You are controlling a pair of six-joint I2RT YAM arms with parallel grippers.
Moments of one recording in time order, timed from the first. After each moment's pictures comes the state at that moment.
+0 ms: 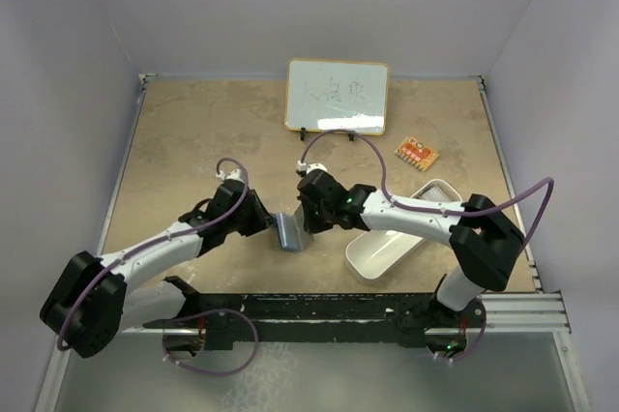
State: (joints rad) left arm -0.58 1.16 0.46 -0.11 0.03 -0.92; right arm 0.98 1.61 1.04 -0.39 0.10 0.60
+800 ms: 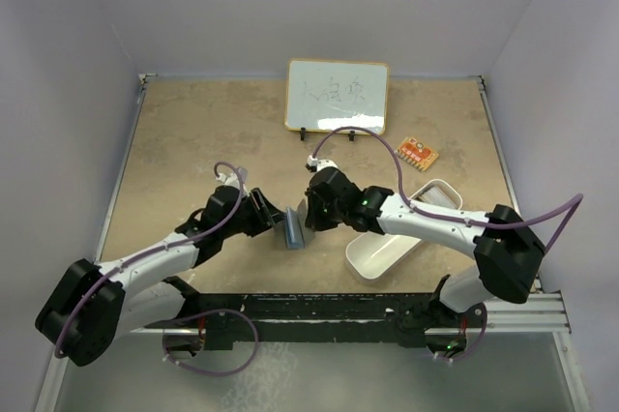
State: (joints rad) left arm -0.58 1.07 0.35 0.14 0.14 -0.99; right arm 0.96 1.49 0.97 -0.35 0.08 0.64
